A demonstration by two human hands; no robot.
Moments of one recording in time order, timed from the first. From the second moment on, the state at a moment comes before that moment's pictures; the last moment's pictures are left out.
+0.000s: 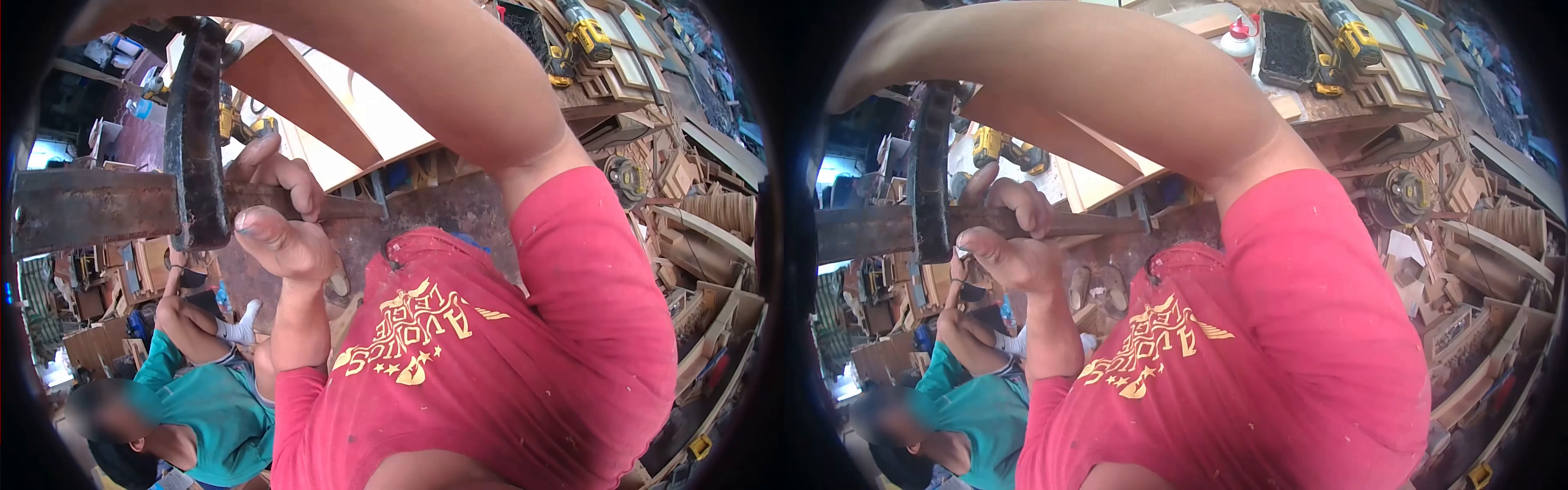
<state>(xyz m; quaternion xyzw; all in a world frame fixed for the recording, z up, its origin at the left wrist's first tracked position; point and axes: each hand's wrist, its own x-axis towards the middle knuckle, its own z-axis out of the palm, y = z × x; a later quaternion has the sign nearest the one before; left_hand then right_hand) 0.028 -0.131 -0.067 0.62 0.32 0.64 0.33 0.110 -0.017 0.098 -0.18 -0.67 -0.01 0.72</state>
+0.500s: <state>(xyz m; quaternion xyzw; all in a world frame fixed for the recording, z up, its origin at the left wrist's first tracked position) 0.001 -0.060 -0.082 0.60 0.29 0.71 0.23 0.219 -0.014 -0.293 -0.45 -0.85 0.16 0.23</state>
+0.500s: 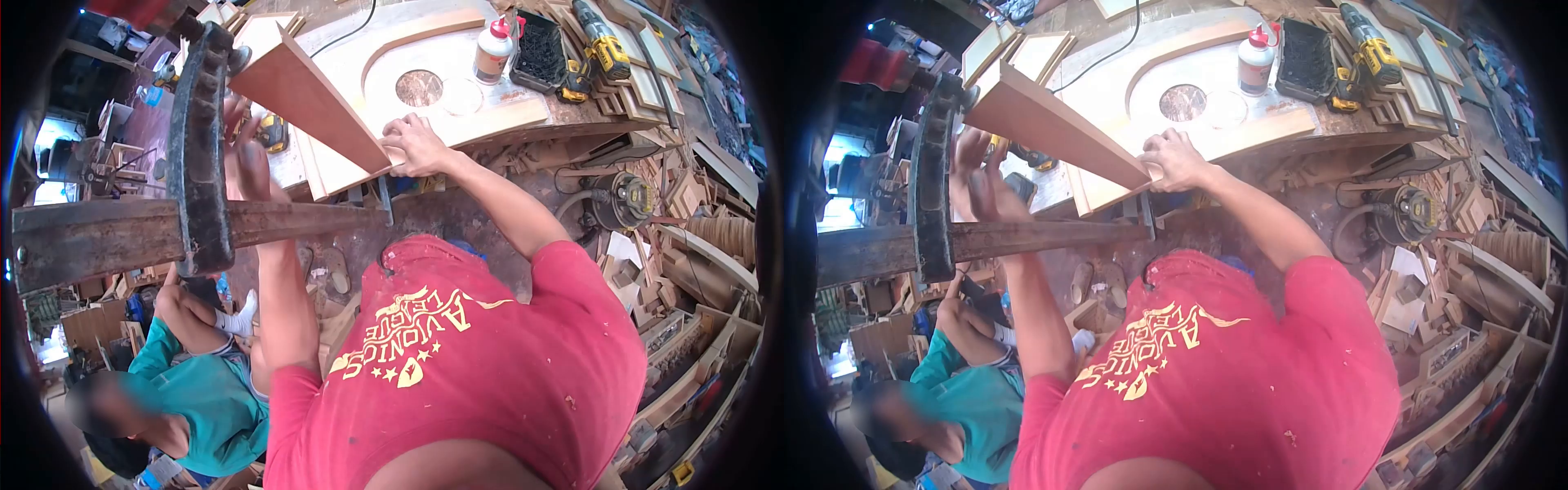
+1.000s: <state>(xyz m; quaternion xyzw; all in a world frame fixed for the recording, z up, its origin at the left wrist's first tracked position) 0.040 -0.007 -0.098 0.65 0.37 0.63 0.19 0.212 -0.019 -0.312 -0.46 -0.83 0.16 0.26</state>
